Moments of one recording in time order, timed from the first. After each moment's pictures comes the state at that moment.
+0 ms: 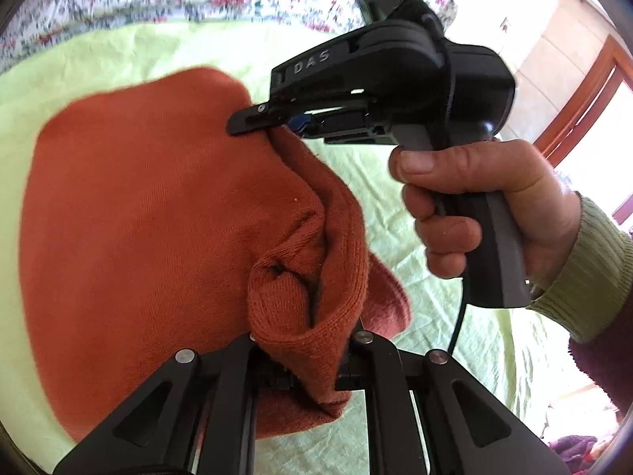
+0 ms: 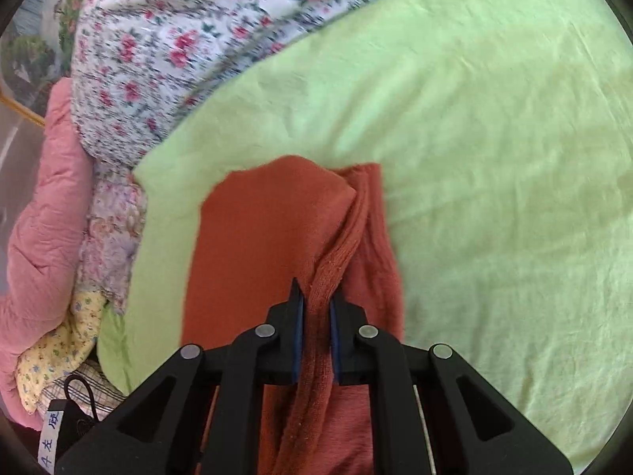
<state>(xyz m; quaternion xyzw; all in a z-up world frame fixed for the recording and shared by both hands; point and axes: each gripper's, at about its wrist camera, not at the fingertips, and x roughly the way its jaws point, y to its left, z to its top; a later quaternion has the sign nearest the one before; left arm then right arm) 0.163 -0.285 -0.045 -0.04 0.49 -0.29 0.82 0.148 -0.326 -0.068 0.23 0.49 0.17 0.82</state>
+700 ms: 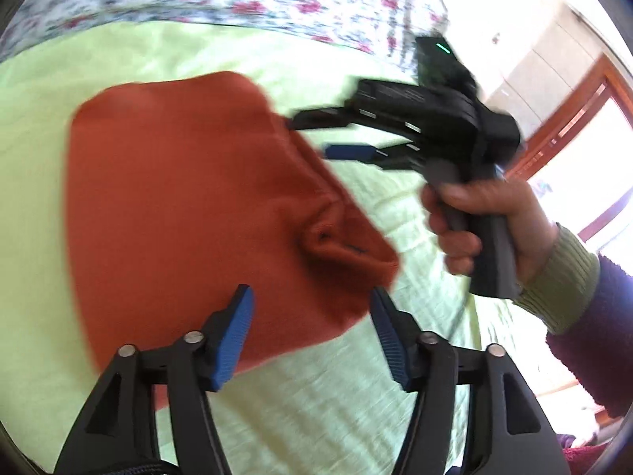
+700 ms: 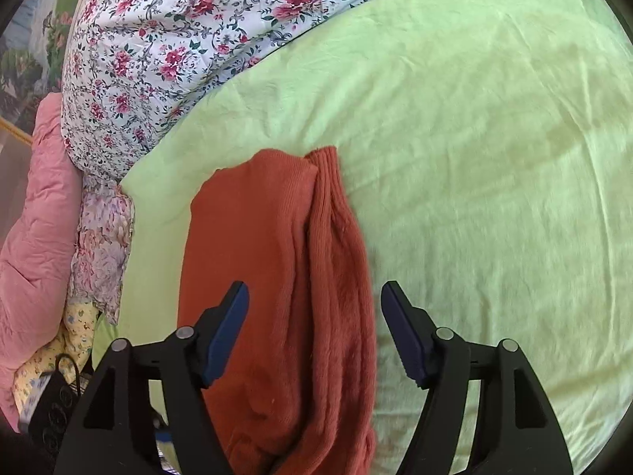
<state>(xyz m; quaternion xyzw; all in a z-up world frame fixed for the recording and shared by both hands) 0.176 -0.209 -0.017 -0.08 0.50 -0.29 0.81 0.106 -0.343 -0.055 0.25 0.49 0.13 0.83</state>
